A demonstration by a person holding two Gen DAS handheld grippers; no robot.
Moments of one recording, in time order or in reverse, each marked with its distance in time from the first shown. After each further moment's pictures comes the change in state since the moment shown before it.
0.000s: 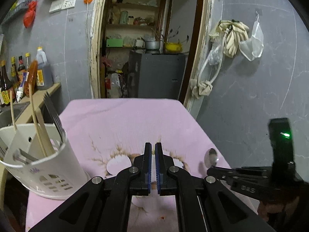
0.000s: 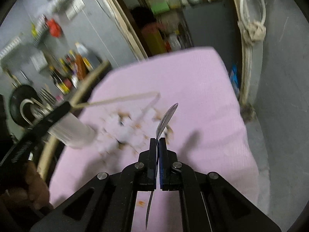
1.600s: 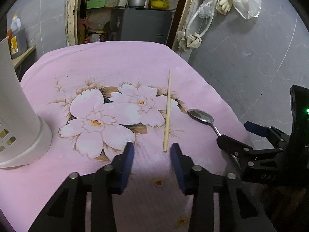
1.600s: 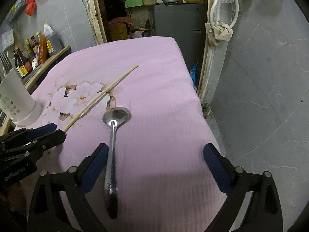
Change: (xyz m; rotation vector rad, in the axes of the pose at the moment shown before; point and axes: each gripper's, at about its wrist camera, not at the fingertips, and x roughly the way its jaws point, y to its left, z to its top) left arm 0.068 -0.005 -0.076 0.033 0.318 -0.136; right arm 0.023 -0.035 -0.044 -0.076 0.094 -0.391
